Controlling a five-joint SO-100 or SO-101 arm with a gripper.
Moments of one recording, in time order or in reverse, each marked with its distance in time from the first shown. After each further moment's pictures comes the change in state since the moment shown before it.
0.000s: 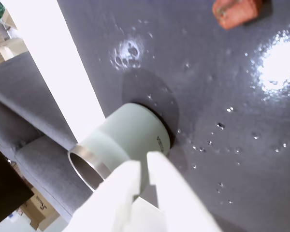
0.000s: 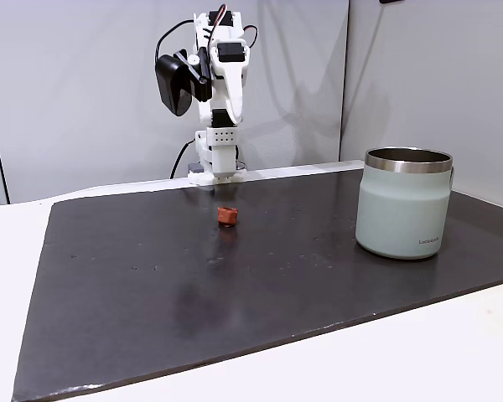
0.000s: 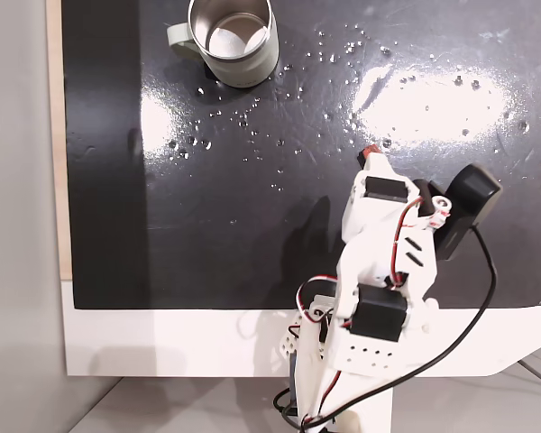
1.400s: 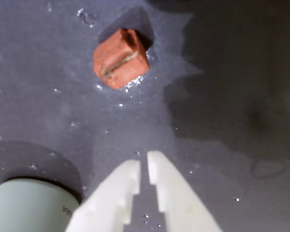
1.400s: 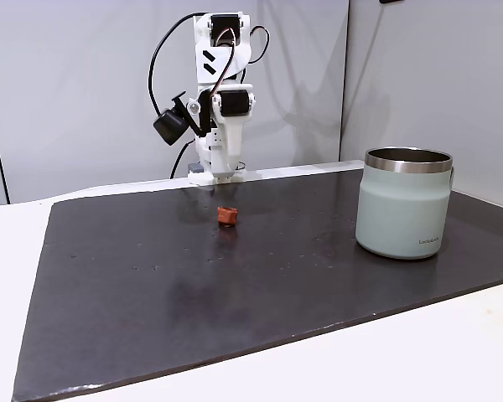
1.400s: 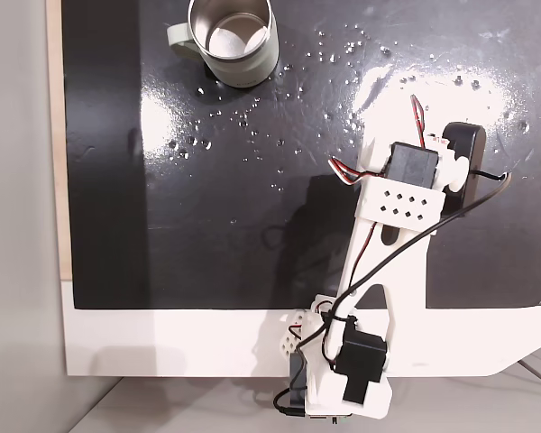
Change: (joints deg) arm 1.7 -46.1 -29.9 19.8 -6.5
